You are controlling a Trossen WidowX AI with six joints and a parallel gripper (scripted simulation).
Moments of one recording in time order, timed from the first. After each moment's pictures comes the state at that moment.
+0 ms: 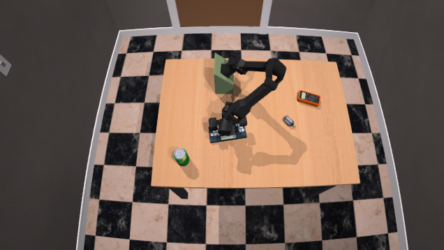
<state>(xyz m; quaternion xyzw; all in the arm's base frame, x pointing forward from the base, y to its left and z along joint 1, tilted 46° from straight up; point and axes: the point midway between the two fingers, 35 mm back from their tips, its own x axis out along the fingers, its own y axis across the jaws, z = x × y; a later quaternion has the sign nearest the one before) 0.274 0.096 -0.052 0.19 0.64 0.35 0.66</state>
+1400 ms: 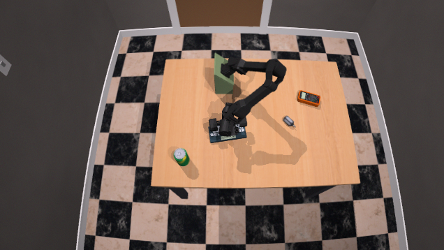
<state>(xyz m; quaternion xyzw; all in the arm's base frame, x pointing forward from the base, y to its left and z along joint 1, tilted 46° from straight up) 0.274 0.101 -0.057 0.19 0.64 0.35 0.66</state>
